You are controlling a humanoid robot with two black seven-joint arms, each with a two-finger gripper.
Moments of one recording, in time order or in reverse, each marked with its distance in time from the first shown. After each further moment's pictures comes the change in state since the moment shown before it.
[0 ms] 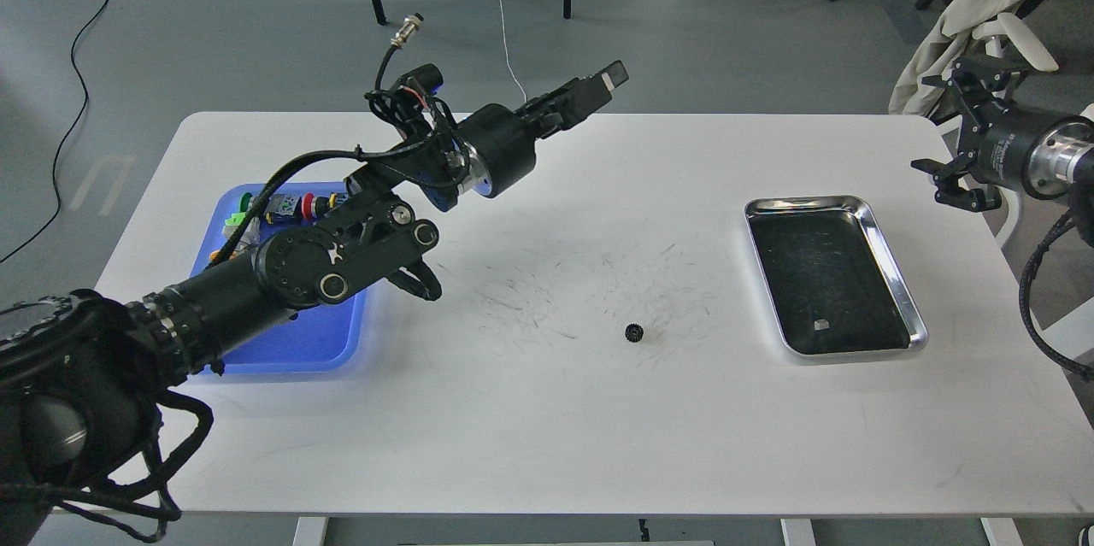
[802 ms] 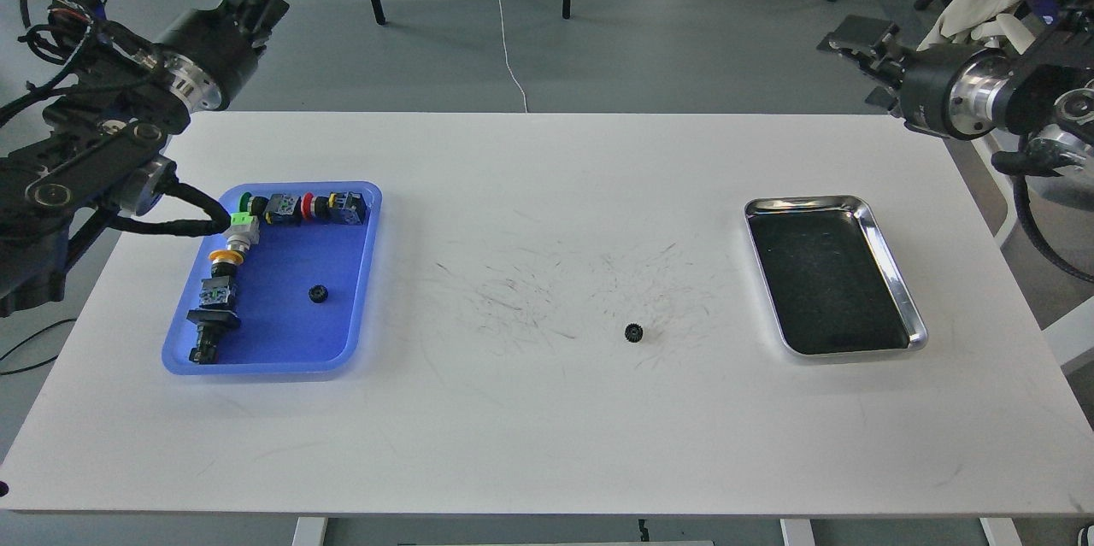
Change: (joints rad) left arm 0.012 0.413 -0.006 0.055 -0.503 -0.086 0.000; right arm 0.267 0.079 -0.226 0.172 -0.599 0.055 0.008
